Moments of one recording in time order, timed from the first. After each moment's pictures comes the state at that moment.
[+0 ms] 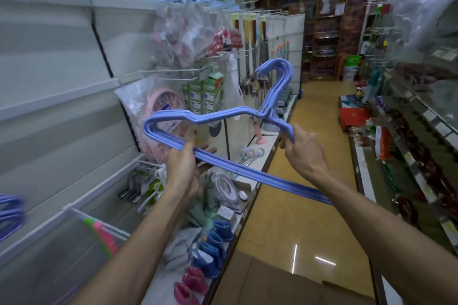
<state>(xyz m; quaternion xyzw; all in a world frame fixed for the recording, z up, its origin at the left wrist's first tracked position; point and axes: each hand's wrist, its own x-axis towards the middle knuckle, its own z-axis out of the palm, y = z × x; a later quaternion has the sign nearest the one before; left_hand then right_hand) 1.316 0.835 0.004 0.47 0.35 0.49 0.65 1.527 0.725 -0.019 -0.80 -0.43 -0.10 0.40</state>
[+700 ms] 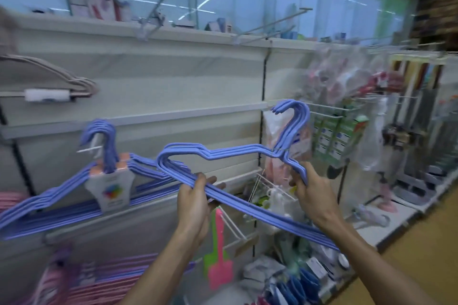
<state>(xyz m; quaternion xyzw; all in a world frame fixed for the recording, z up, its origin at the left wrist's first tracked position) 1.084 0.820 0.010 0.32 0.43 0.68 0.49 1.325 0.852 -0.012 -0.61 -0.66 -0.02 0.44</state>
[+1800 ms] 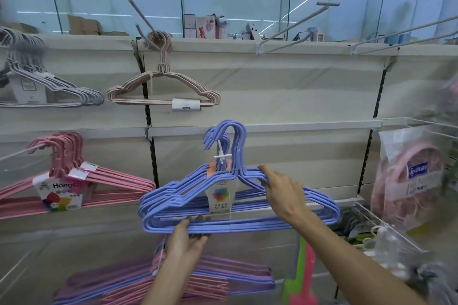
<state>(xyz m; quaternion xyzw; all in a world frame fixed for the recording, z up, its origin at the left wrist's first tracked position) 0.838 0.792 -0.050 -0.04 0.35 0.78 0.52 1.025 0.918 0.004 -0.44 -0.84 -0.09 0.32</state>
